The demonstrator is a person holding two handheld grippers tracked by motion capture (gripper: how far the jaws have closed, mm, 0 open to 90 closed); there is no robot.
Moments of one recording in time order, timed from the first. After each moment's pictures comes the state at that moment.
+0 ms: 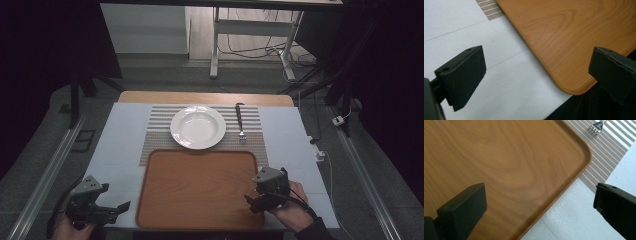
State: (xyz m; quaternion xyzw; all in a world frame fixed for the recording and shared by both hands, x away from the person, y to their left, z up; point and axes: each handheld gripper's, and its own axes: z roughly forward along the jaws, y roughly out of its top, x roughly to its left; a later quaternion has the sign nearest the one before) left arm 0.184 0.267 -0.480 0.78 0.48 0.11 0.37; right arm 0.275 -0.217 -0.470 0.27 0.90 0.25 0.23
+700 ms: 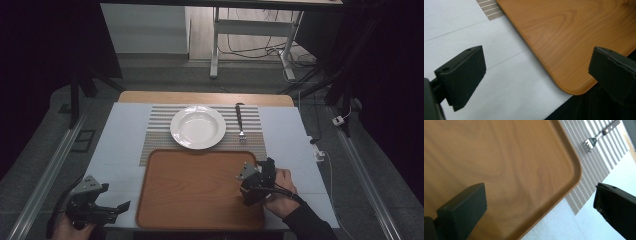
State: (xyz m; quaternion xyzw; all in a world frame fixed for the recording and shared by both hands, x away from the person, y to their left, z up) left arm 0.184 0.267 -0.480 0.78 0.49 0.11 0.37; right arm 0.298 -0.184 -0.480 0.18 0.92 0.15 0.30
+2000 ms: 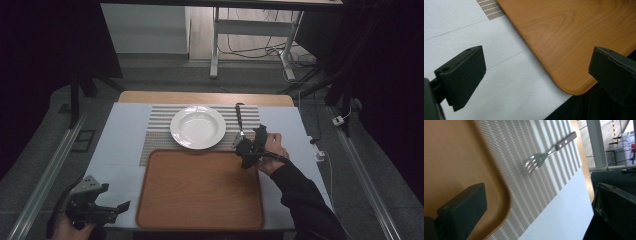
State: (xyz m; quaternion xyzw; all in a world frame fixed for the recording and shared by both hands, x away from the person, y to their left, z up) left arm 0.184 0.268 -0.480 0.78 0.49 0.11 0.37; right arm 0.403 -0.163 -0.475 0.12 0.91 0.06 0.40
